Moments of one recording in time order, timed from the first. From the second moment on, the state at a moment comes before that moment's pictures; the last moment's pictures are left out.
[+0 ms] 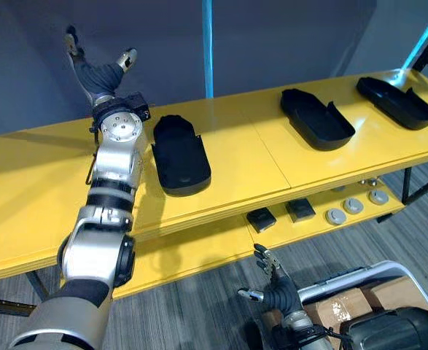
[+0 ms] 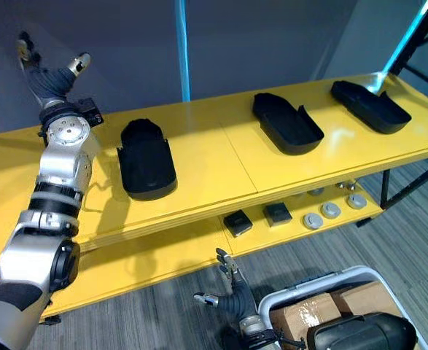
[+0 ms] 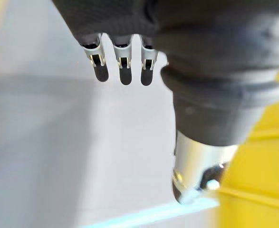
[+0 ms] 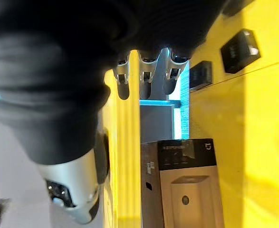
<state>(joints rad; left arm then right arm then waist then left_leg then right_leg) -0.93 0.38 0.01 0.22 -0.07 -0.08 0.66 0.32 -0.14 0.29 -0.17 -0.02 -0.18 -0.06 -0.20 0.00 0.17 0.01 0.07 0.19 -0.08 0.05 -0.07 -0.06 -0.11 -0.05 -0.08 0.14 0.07</state>
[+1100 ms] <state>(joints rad) -0.54 0.13 -0.22 0.23 -0.21 -0.21 0.35 0.27 -0.11 0.20 -0.10 -0.05 -0.18 -0.12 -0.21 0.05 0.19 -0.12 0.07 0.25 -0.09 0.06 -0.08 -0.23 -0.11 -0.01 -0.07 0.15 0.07</state>
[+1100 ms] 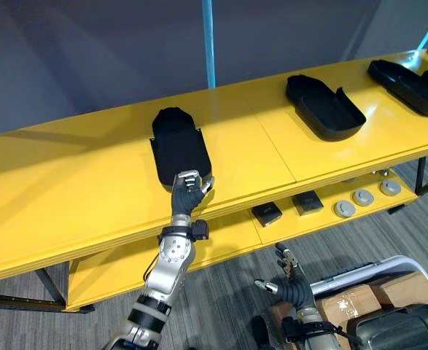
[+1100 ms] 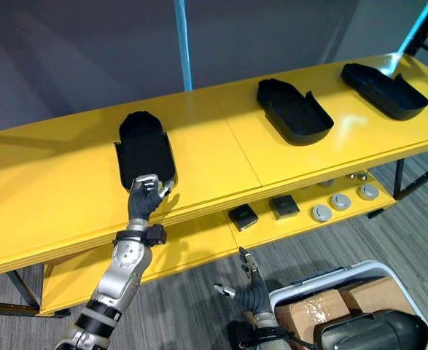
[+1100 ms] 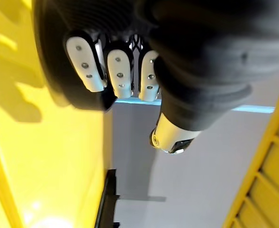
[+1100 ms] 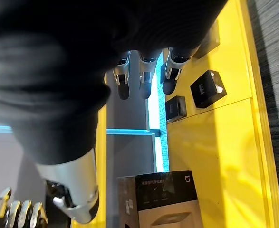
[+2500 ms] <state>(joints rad) 0.02 0.06 -0.41 -0.39 -0.05 -0.31 0.33 0.31 -0.07 -0.01 -0.09 -0.05 -0.20 -0.19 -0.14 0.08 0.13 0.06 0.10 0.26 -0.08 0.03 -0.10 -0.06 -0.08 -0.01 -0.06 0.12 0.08</state>
